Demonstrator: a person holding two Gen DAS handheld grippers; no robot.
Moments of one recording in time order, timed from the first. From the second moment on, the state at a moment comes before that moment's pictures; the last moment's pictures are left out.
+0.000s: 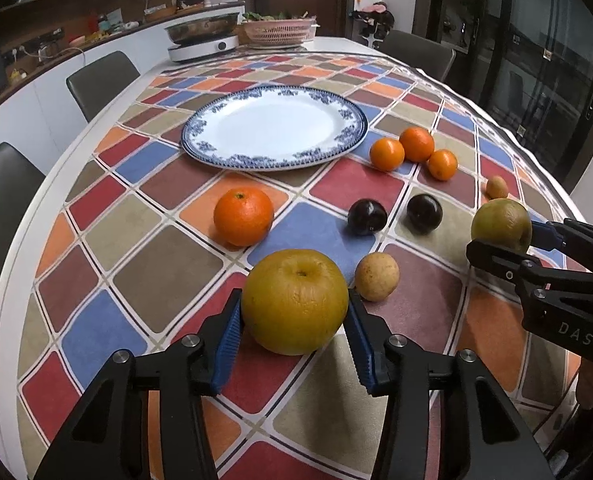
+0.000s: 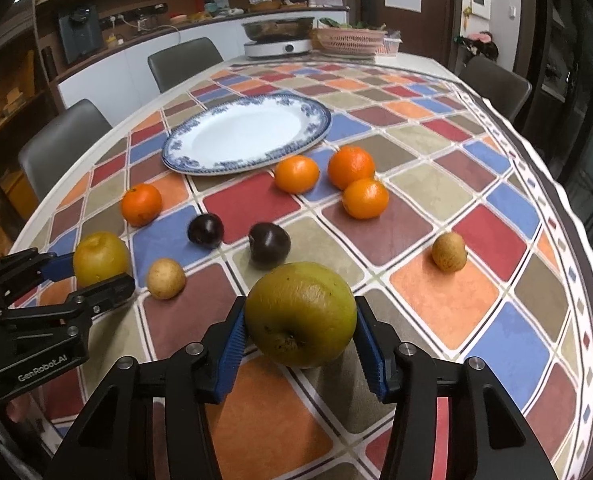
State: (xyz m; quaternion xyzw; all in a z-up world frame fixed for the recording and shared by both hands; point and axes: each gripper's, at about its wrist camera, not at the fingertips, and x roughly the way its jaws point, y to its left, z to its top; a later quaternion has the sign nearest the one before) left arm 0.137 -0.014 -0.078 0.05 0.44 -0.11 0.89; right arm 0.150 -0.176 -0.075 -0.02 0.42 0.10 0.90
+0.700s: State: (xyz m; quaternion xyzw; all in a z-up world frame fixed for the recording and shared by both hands) left arm 0.159 0.005 -0.006 0.05 0.36 -0.11 0.93; right arm 0.176 -0.151 -0.002 -0.03 0.36 0.15 0.92
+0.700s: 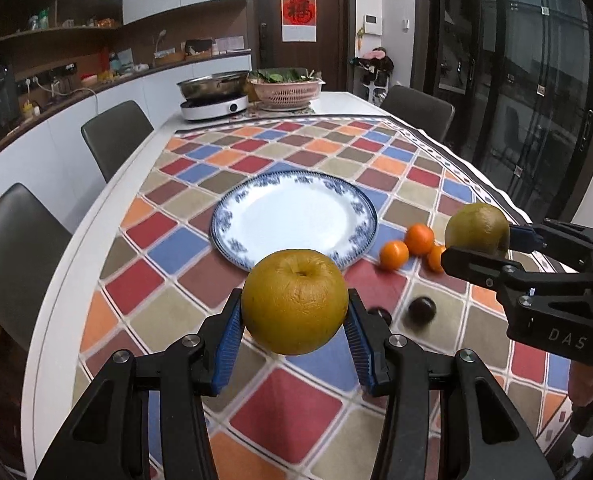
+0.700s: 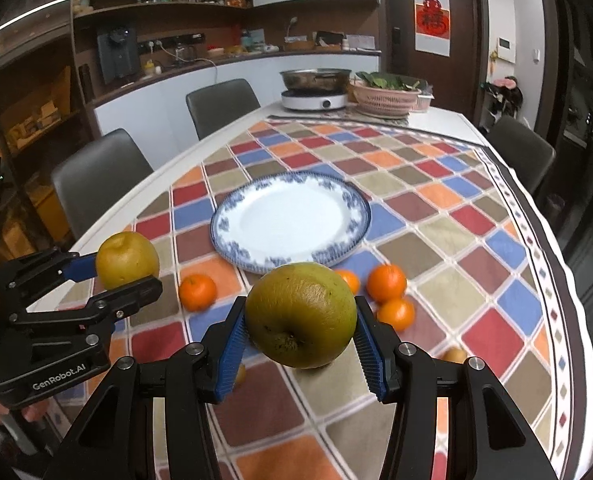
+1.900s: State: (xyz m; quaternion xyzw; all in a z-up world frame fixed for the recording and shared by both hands) left arm 0.374 0.011 -0.053 0.06 0.46 -0.13 0.88; right arm 0.392 -0.116 -0.035 -0.05 0.45 0.17 0.88
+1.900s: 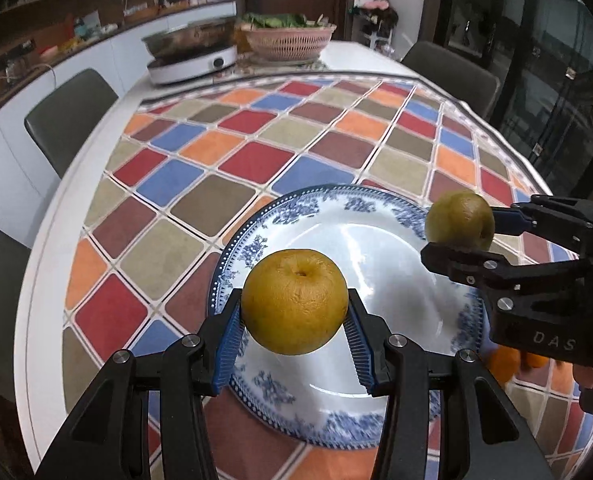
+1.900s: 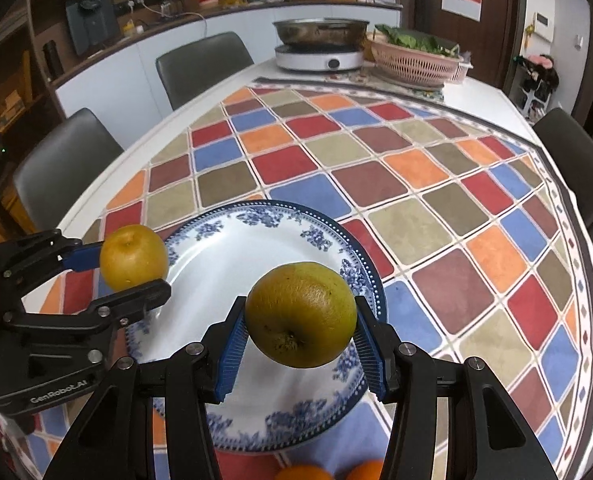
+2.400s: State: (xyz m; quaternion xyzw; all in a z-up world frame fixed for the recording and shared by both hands) left arm 0.405 0.010 -0.082 0.08 0.49 -0.11 0.86; right arm 0.424 -0.113 -0.067 -0.05 0.49 0.16 0.86
